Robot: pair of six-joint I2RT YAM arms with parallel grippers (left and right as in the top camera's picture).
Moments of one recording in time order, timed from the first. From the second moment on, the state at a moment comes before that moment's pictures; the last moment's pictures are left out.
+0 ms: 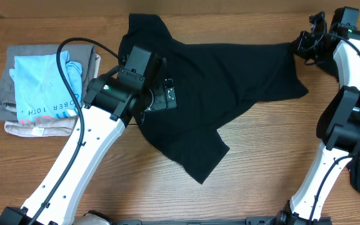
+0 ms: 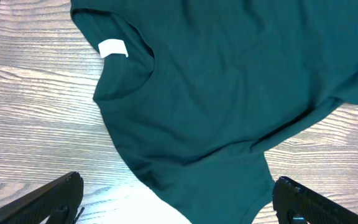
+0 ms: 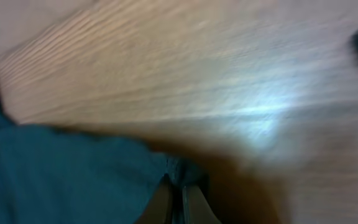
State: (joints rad) left arm -0.45 1.51 1.52 -1.13 -0.07 -0.61; right arm -0.30 2.38 2.08 -0.79 -0.51 0.04
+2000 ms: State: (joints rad) left arm -0.45 1.51 1.52 -1.13 -0.07 -0.61; right arm -0.35 2.30 1.78 -0.79 -0.21 0.33
